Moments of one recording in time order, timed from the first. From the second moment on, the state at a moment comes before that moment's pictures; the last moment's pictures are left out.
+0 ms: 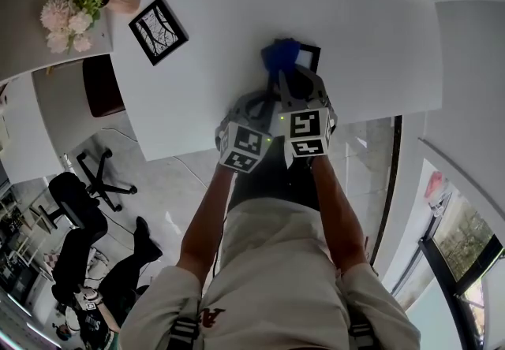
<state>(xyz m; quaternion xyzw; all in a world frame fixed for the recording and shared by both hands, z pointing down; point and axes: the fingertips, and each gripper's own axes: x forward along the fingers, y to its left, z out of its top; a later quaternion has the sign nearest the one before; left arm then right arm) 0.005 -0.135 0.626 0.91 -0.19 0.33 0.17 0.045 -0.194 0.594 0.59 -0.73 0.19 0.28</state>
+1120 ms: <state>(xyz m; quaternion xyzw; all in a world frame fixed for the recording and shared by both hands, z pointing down) 0.005 -0.133 0.627 0.90 -0.20 0.33 0.19 0.084 -0.187 0.611 0.61 -0.71 0.19 0.30</state>
